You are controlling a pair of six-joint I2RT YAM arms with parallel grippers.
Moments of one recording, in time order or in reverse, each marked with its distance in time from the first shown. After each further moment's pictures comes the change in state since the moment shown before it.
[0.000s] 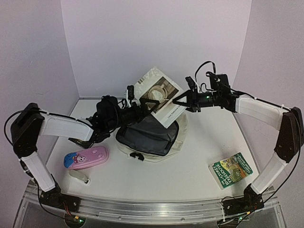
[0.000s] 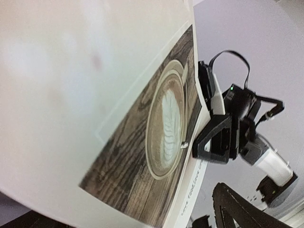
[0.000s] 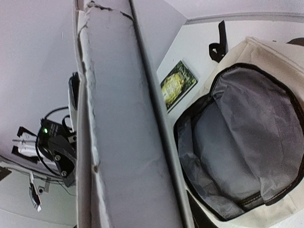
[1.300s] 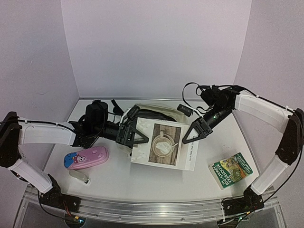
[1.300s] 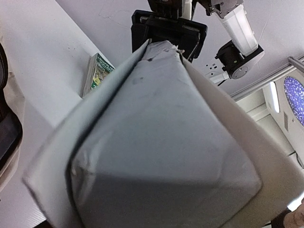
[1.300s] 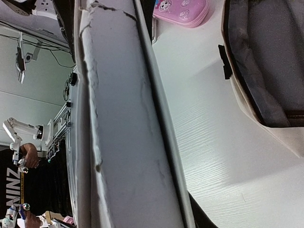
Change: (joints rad) left arm 0.029 -0.245 -0.170 -0.357 0.718 0.205; right arm 0.111 -0.019 0.112 -0.999 -0.106 -0.946
